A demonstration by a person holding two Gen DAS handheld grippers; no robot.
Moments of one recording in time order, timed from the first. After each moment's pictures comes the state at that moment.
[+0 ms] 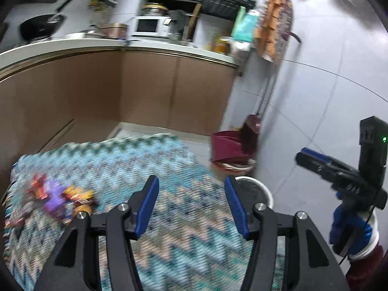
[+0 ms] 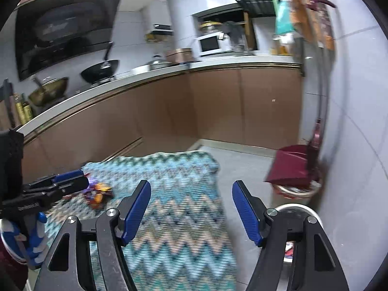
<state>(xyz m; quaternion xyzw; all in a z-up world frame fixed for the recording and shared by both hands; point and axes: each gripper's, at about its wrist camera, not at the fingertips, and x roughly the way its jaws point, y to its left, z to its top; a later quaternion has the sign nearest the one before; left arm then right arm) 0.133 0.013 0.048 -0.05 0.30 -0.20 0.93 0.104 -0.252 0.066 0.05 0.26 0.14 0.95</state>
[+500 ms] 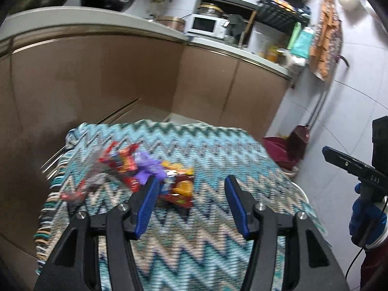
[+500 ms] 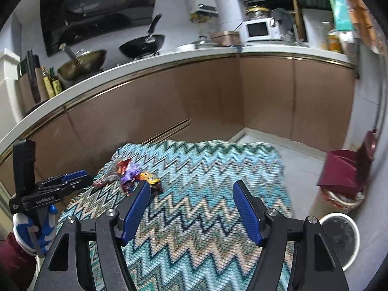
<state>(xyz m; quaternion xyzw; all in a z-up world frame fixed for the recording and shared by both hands) 0.124 0.175 0.004 -0.10 0.32 -0.09 0.94 0.149 -0.137 0.044 0.02 0.30 0.25 0.92</state>
